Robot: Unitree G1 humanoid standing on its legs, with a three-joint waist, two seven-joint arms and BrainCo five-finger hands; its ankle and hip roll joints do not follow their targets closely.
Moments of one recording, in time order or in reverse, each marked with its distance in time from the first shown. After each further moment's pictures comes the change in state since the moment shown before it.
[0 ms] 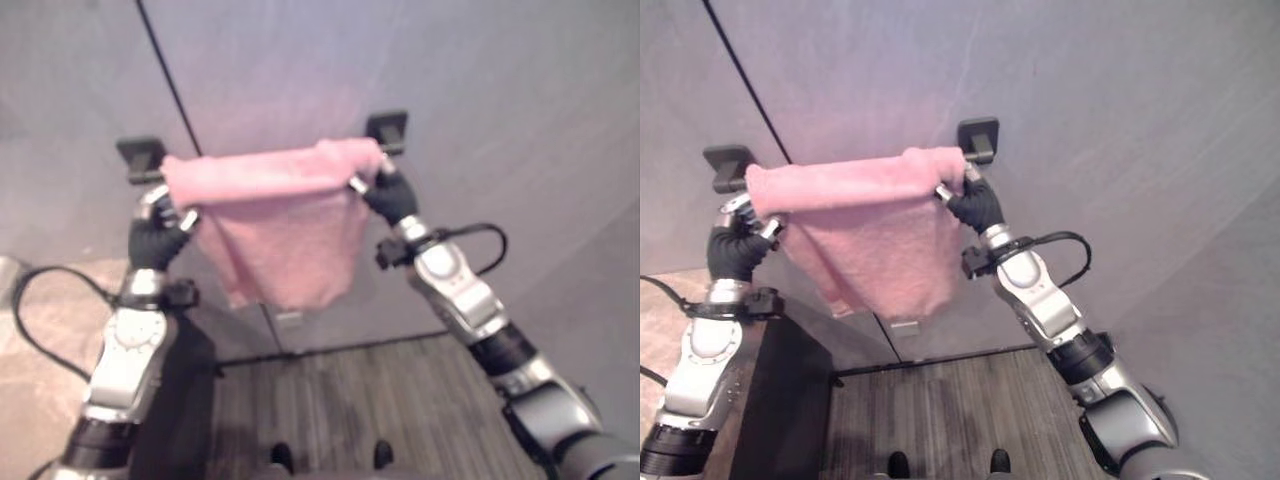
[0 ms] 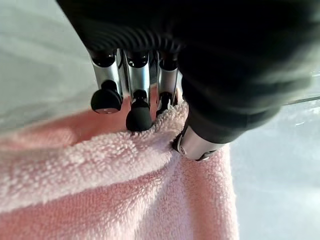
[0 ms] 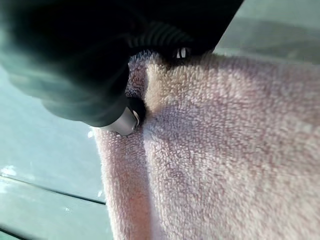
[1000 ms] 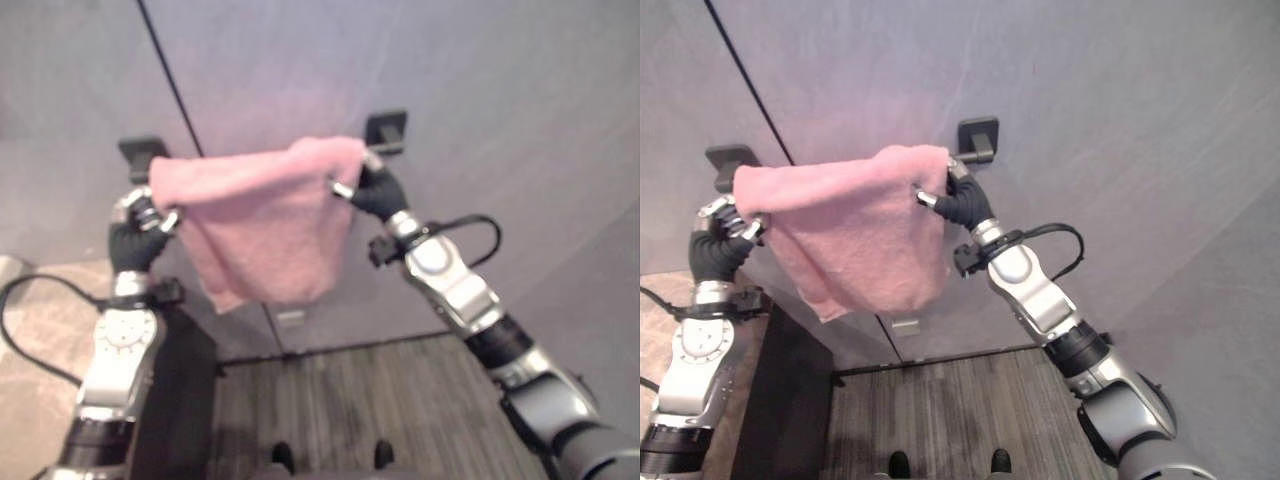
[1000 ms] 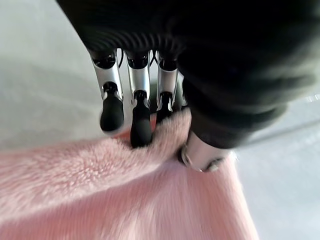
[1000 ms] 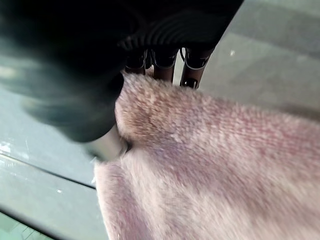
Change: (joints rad) left arm 0.006 -0.017 0.101 0.098 0.032 0.020 0.068; right arm -0.035 -0.012 0.023 0.011 -0.078 0.031 -0.003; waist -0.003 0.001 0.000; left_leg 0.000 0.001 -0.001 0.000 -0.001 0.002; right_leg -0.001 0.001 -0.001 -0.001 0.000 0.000
